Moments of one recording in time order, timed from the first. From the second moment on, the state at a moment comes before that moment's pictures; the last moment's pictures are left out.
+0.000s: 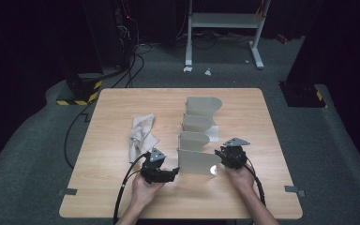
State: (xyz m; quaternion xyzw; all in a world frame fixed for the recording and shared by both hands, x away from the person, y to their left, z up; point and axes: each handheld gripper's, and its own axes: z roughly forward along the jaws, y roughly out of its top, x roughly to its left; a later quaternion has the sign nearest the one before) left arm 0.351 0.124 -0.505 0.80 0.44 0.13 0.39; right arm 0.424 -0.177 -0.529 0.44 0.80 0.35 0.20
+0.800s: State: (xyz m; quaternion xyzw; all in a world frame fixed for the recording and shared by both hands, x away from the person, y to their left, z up) left arm 0.364 0.122 -0.509 0.78 0.46 0.12 0.39; right arm 0.429 -0.170 -0.528 0.42 0.82 0.35 0.19
